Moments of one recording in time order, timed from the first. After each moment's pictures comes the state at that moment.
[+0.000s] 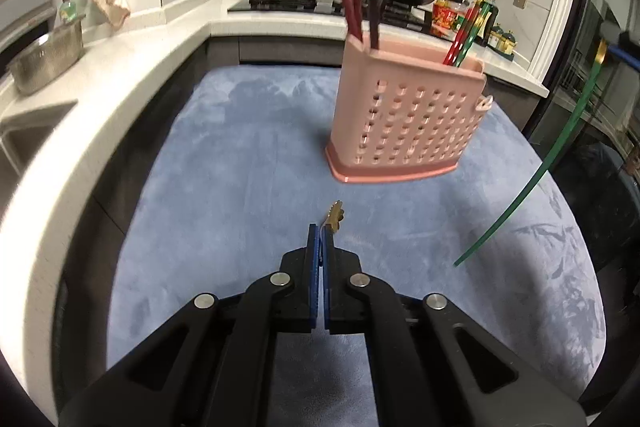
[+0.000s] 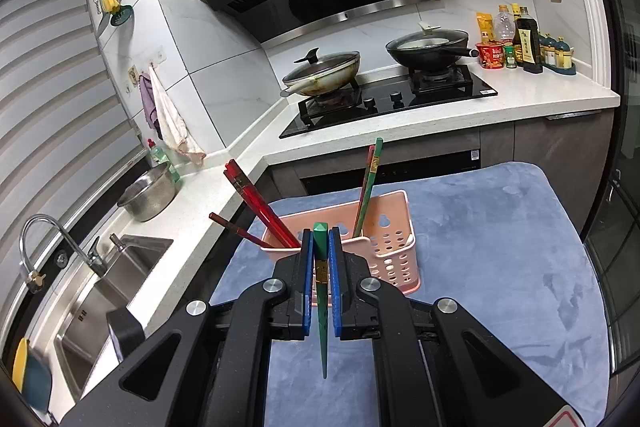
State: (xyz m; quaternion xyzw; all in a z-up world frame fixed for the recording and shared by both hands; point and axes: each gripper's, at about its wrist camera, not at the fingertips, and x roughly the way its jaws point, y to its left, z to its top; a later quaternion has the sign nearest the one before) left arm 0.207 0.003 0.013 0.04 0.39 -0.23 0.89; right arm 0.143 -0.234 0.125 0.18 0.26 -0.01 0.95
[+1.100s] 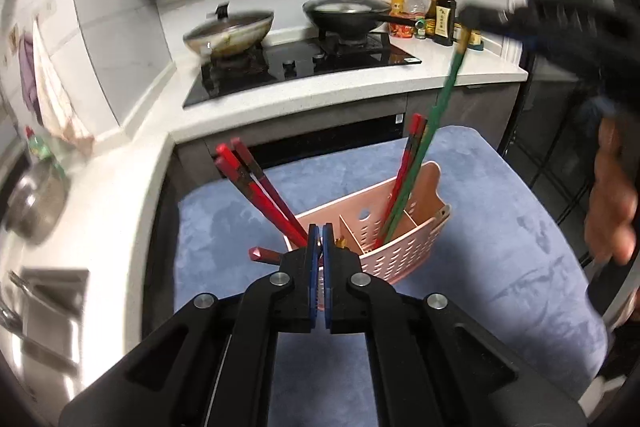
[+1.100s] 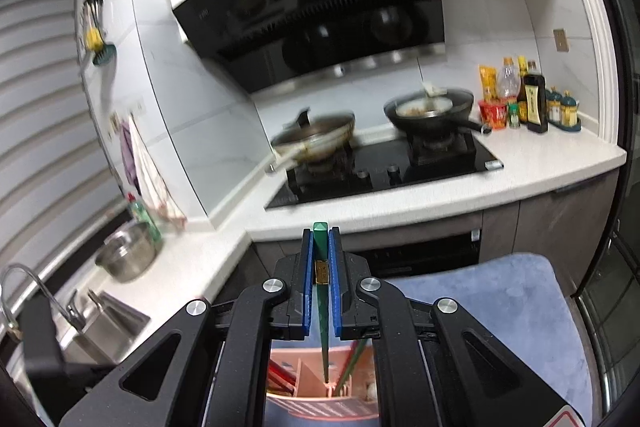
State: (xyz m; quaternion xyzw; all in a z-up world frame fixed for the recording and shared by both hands) left arm 0.274 -0.092 0.134 0.14 0.35 -0.26 0.89; right arm 0.254 -0.271 0.181 0.16 0.19 -0.04 0.97
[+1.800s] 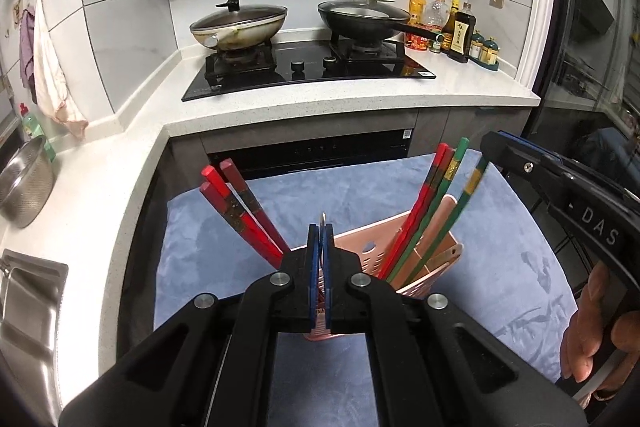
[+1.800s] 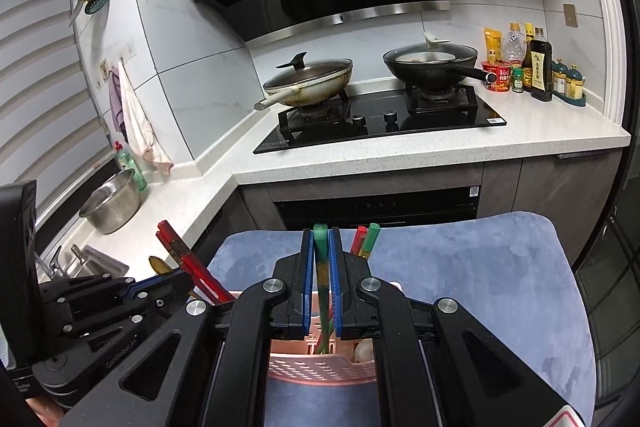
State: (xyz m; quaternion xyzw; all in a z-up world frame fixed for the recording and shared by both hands) left arm 0.308 -0.107 0.128 0.10 0.35 -0.26 0.89; right arm 0.263 -0.259 0.127 0.14 0.26 -0.04 0.95
